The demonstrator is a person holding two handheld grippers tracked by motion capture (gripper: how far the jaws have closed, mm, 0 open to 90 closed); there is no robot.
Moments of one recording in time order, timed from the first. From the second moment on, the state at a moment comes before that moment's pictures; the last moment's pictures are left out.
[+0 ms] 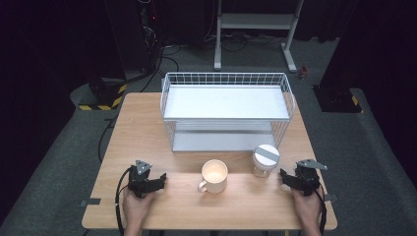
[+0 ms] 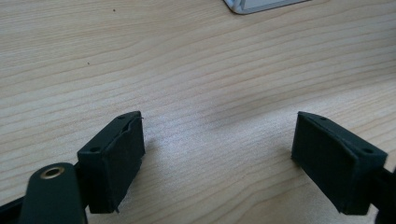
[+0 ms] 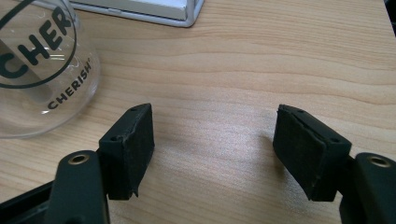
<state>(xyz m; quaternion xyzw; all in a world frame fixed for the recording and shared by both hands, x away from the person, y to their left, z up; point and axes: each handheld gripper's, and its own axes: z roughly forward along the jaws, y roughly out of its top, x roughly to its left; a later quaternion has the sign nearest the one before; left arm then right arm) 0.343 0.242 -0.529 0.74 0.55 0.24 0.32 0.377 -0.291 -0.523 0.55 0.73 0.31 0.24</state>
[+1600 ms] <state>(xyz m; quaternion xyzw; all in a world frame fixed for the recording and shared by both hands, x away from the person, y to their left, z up) 0.343 0.243 -0.529 0.73 0.55 0.24 0.32 0.361 -0.289 -0.518 0.55 0.73 0.32 0.24</state>
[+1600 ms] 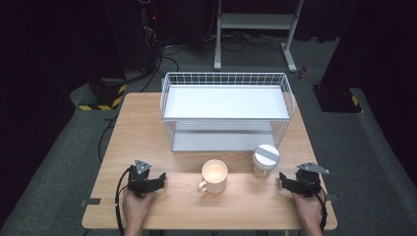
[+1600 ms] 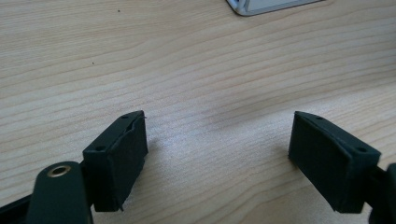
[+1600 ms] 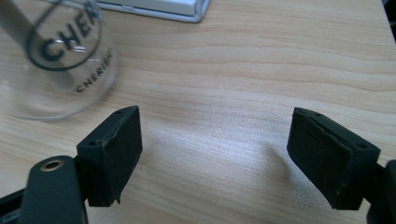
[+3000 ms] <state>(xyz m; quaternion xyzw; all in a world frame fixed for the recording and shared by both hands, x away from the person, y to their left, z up) 0.343 0.243 -0.529 0.73 0.55 0.25 0.32 0.361 -0.220 -0.510 0.46 0.76 0.38 0.25</state>
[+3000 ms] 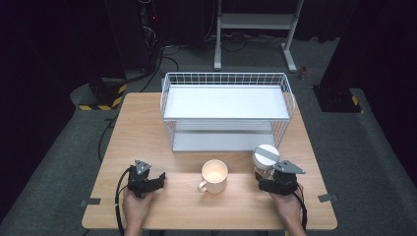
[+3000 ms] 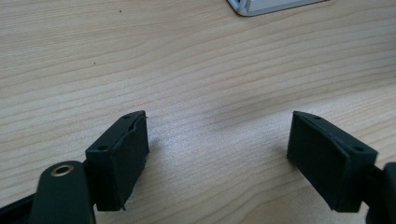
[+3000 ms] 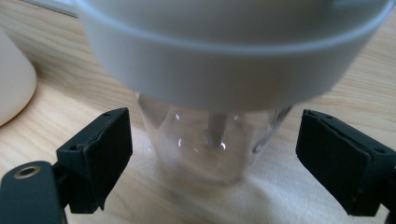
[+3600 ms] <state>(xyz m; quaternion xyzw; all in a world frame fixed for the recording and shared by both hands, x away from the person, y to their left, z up) 0.343 0.243 -0.529 0.73 0.55 0.25 0.32 0.377 -0.207 -0.508 0.46 0.75 0.39 0.27</state>
